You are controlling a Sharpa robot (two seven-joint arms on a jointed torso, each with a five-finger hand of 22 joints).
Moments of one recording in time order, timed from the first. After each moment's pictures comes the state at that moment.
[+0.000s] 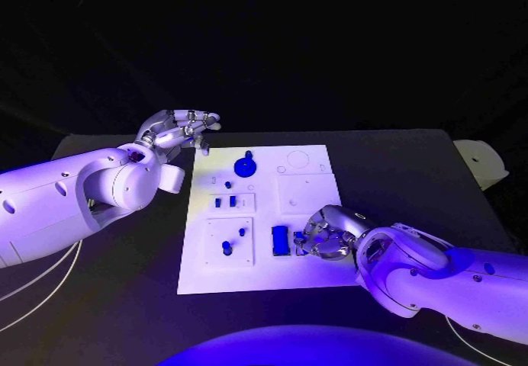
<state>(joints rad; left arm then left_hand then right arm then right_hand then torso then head) 1.23 -0.89 -0.03 1.48 -0.07 -0.27 0.33 1.38 -0.19 0.50 0.14 0.27 0.89 0.19 0.23 0.29 0.98 0.12 0.37 0.16 1.14 0.04 1.23 0.46 0.18 1.15 0.12 0.89 0.62 1.02 -0.97 -0.15 1.94 -1.40 -0.50 -0.52 1.12 -0.18 0.47 0.29 0.30 1.06 0.04 0.42 0.69 1.46 -0.02 1.45 1.31 1.47 -0.09 1.57 1.31 0.01 1.47 0.03 1.57 1.31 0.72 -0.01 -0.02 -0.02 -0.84</state>
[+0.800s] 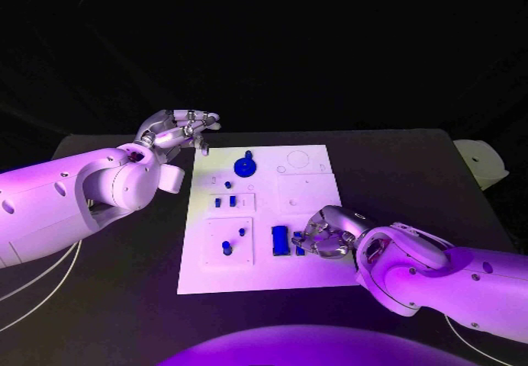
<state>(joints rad) 1.23 -0.89 -0.03 1.49 -0.07 -0.27 0.33 1.38 -0.19 0.50 0.14 0.27 0.89 0.19 0.24 0.29 0.98 0.12 0.37 0.16 1.14 0.04 1.23 0.46 0.18 1.15 0.12 0.89 0.62 1.02 -0.97 -0.15 1.93 -1.40 -0.49 -0.53 1.02 -0.18 0.36 0.29 0.27 1.06 0.04 0.42 0.67 1.46 -0.02 1.44 1.31 1.47 -0.09 1.57 1.31 0.01 1.47 0.03 1.57 1.31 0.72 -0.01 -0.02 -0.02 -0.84</state>
